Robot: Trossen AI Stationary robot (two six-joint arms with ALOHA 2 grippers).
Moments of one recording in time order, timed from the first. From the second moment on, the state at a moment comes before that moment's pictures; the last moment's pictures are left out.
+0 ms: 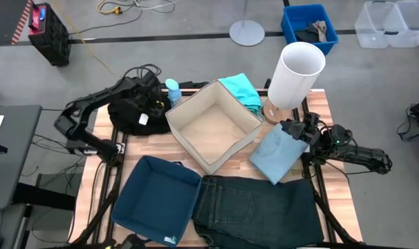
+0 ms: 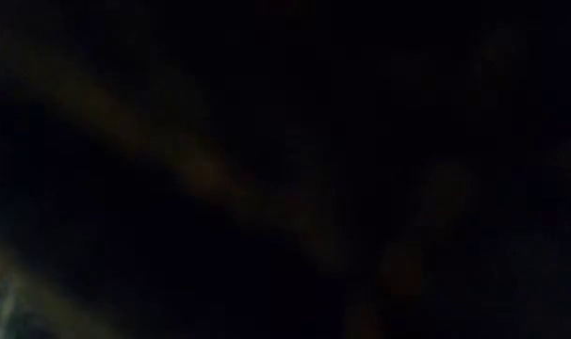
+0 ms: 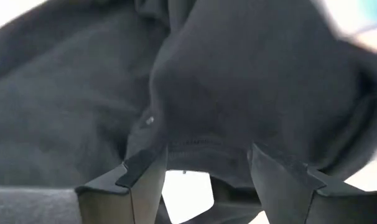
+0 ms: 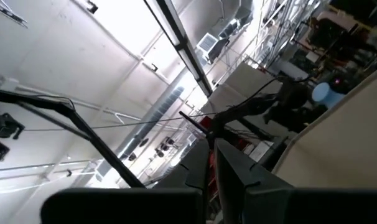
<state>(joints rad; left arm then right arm) 0.92 1.48 1.05 -0.94 -0.15 -0.16 -0.21 0.01 0.05 0.47 0.02 0.98</state>
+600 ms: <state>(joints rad) 0.91 1.75 1.06 -0.95 -0.16 -0.17 -0.21 0.01 0.05 0.42 -0.06 0.98</state>
